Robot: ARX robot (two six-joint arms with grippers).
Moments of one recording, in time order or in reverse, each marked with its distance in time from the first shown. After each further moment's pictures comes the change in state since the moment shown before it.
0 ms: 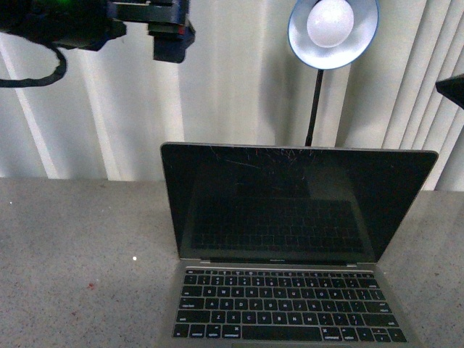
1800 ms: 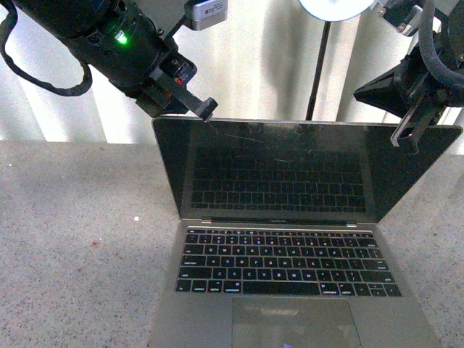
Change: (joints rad) left arm -0.080 0.172 0.236 -0.668 -0.060 0.384; right arm 0.140 0.204 0.126 -0.215 -0.233 -0.259
